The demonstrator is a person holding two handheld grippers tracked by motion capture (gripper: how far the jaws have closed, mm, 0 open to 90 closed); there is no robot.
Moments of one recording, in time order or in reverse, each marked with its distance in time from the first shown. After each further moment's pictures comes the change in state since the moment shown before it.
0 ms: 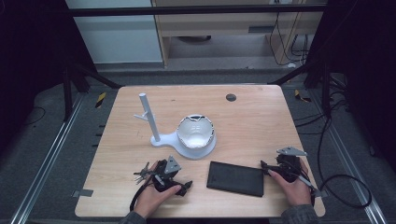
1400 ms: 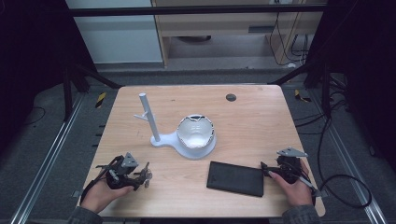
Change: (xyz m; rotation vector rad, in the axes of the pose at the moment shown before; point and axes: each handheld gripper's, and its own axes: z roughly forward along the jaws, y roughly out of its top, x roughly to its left) left arm 0.082 -0.041 -0.093 0.268 0.086 0.021; right arm 0.000 -0.003 -0.003 0.002 0.009 -0.008
